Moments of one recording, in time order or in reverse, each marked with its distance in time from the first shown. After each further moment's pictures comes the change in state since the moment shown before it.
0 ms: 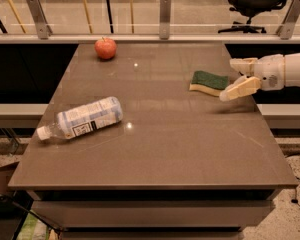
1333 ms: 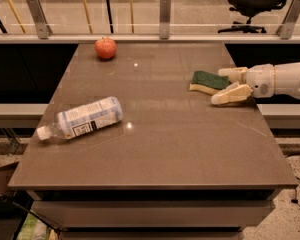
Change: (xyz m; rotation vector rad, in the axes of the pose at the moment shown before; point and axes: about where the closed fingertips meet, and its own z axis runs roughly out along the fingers) arm 0.022 -0.002 0.026 -0.059 -0.050 0.015
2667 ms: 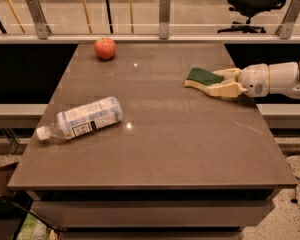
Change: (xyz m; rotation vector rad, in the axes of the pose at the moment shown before) arm -0.001 0.002 0.013 -0.022 -0.002 0.001
